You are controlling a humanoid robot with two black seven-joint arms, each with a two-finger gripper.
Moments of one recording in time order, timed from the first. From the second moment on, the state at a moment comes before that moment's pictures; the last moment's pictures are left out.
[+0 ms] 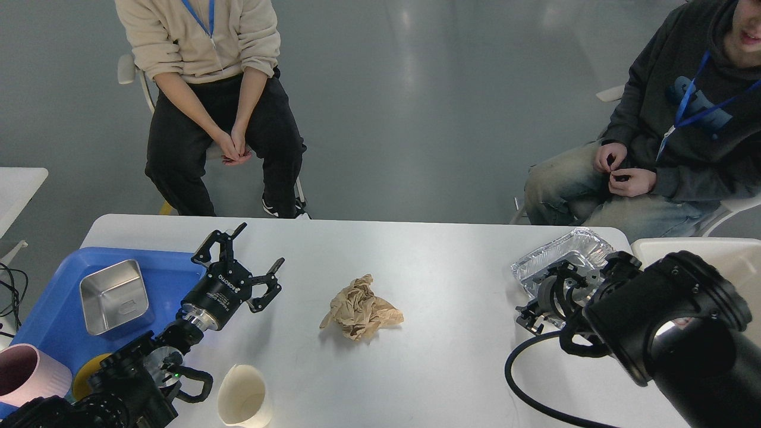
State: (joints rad) left arm -0.60 -0.04 -0.91 -0.10 0.18 -0.90 -0.31; right arm 1.15 0.19 1.16 -0.66 -0.26 0.28 -0.28
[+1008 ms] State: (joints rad) left arm -0.59 -0.03 -0.91 -0.11 0.18 -0.90 -0.31; right arm 1.23 0.18 0.81 -0.92 -0.44 0.69 -0.28
